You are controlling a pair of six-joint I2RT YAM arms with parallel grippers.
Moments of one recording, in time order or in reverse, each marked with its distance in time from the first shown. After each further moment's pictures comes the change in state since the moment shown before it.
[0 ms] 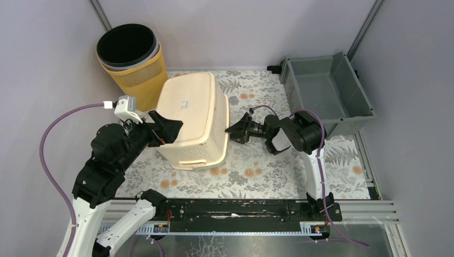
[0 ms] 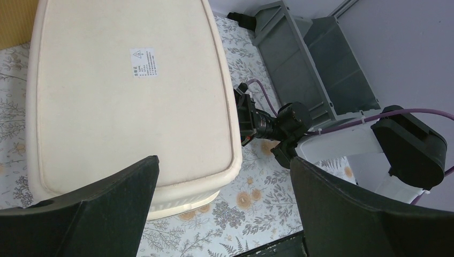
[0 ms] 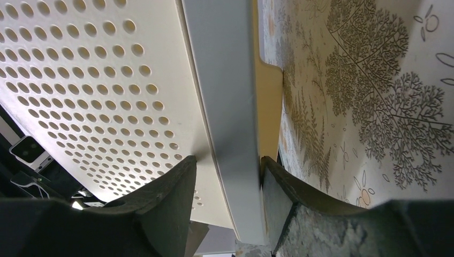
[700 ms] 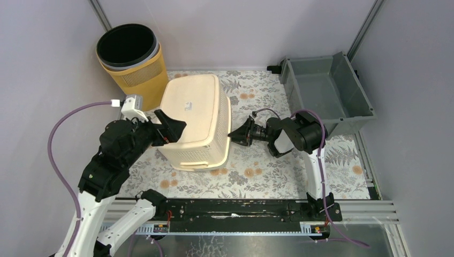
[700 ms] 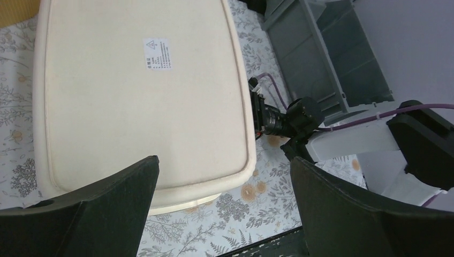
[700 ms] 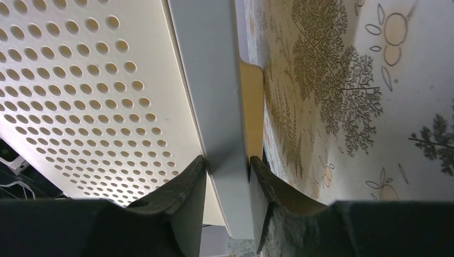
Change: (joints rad) left arm 0.000 0.019 -0.029 0.002 0.011 -0.010; right arm -0.018 0.000 -0.059 -0.014 0.000 -0.063
